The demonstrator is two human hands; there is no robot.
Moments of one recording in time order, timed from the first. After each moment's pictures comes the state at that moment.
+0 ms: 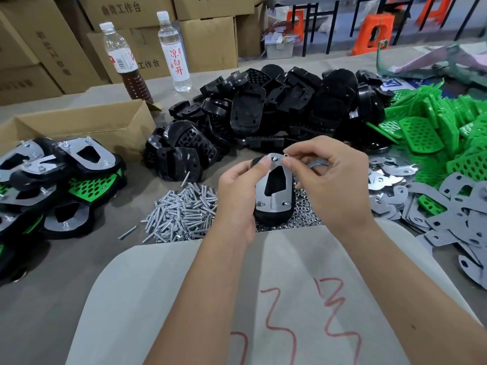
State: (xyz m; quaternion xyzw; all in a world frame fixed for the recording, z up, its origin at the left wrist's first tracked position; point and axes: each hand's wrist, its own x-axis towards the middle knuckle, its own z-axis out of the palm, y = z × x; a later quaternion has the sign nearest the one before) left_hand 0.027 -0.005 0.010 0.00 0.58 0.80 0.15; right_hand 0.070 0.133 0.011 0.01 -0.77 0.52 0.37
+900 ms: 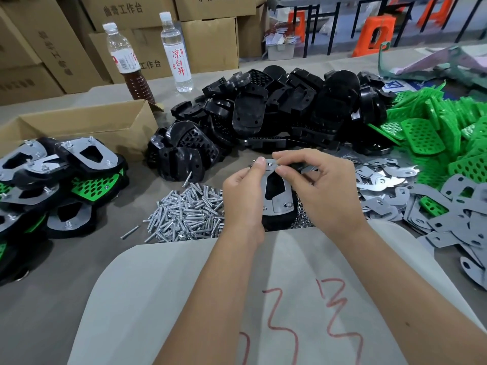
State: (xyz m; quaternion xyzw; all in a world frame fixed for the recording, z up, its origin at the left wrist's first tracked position) left_hand 0.031 0.005 0.009 -0.06 0.59 0.80 0.12; right_hand 0.066 0.128 -0.003 0.03 -0.78 0.54 0.32
